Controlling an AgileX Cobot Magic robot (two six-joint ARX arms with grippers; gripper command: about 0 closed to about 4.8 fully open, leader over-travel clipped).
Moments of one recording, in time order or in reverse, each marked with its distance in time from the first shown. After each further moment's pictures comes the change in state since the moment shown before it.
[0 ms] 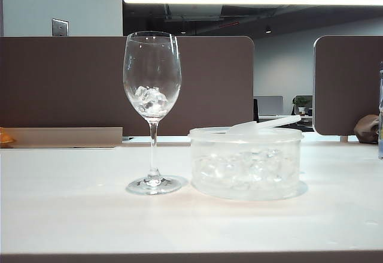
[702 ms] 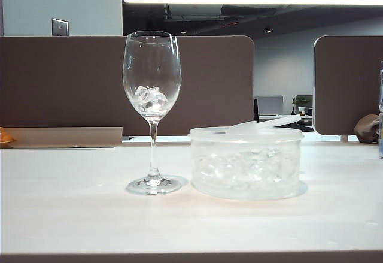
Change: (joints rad) left arm 0.000 -0.101 -0.006 0.006 0.000 0.000; right arm -0.166 0.000 0.000 -0.001 0.000 -0.003
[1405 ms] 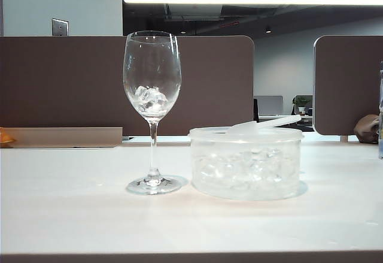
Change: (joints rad) left arm 0.000 0.000 -0.253 0.148 -0.002 0.000; right arm 0.000 0.000 0.000 0.001 0.000 0.000
